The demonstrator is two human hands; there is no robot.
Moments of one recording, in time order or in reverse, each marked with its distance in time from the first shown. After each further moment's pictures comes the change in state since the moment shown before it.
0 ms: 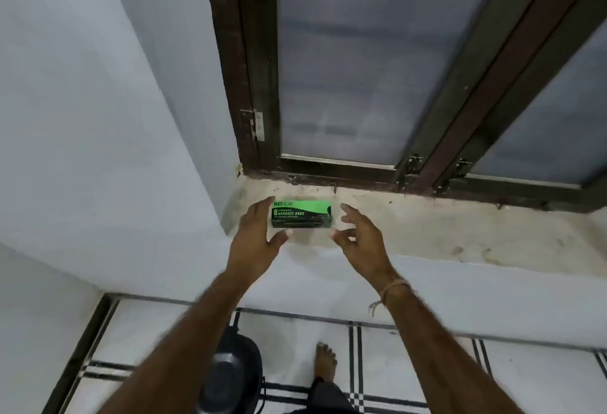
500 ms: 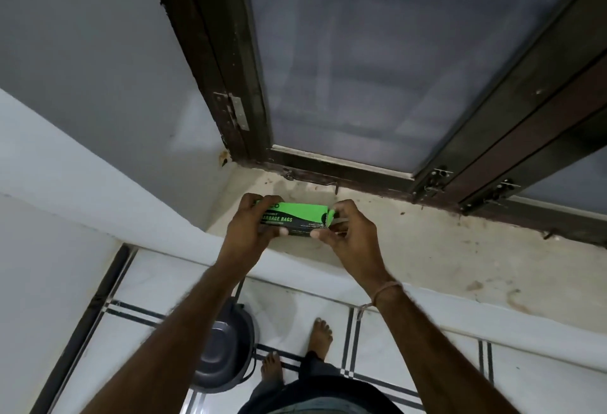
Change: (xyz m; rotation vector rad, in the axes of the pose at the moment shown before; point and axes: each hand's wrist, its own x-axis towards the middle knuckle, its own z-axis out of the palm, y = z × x) left_hand 0.050 -0.004 0.039 -0.033 -0.033 -0.075; right_hand 0.070 0.036 -0.006 0.126 -0.183 -0.035
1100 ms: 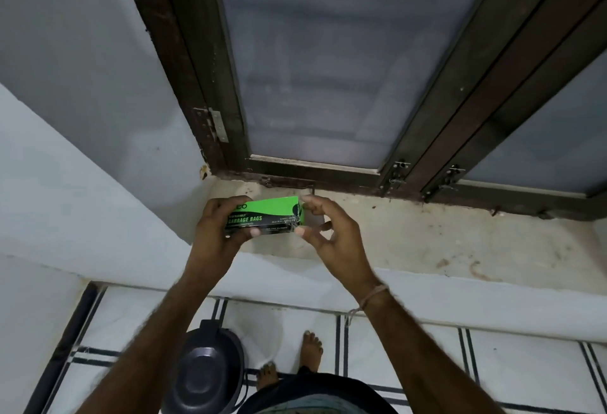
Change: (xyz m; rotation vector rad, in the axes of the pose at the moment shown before) left_hand -0.019 0.006 -0.039 -0.224 0.080 0.110; right_hand -0.035 -0.043 -0.003 0.044 0.110 -0.179
